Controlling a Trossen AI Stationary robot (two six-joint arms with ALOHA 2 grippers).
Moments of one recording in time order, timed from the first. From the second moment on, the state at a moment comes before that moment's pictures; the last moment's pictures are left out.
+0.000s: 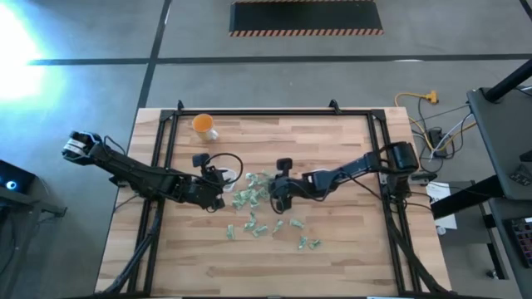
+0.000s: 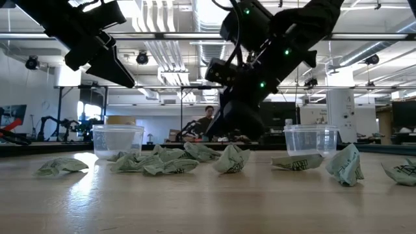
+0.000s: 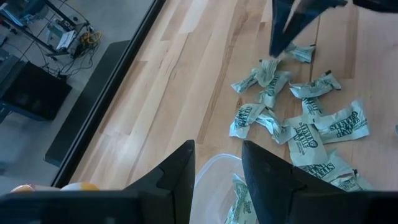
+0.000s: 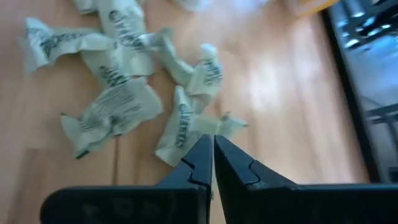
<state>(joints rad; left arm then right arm) -0.33 1.13 0.68 -0.43 -0.77 -0.23 0.11 1.91 1.03 0.09 0.50 -0.26</state>
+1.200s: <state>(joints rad) -0.33 1.13 0.67 -0.42 -0.77 -0.23 0.02 1.85 1.01 -0.18 0.29 -0.04</state>
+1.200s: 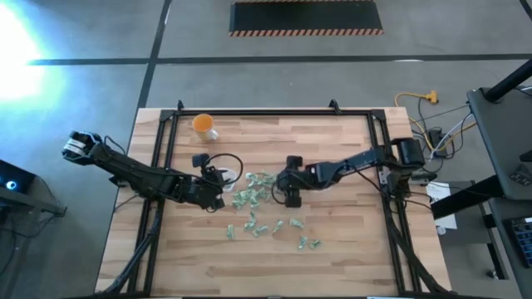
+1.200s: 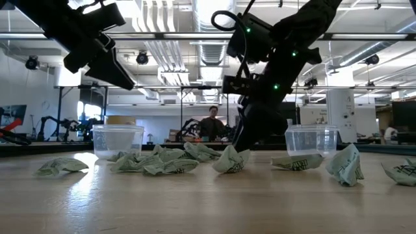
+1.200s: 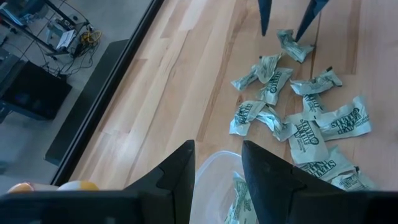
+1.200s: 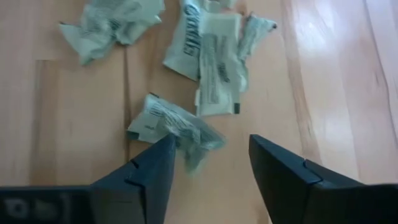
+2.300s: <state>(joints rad) -0.33 1.13 0.66 -0.38 -0.76 -0.23 0.02 1.83 1.00 -0.18 0.21 -0.09</state>
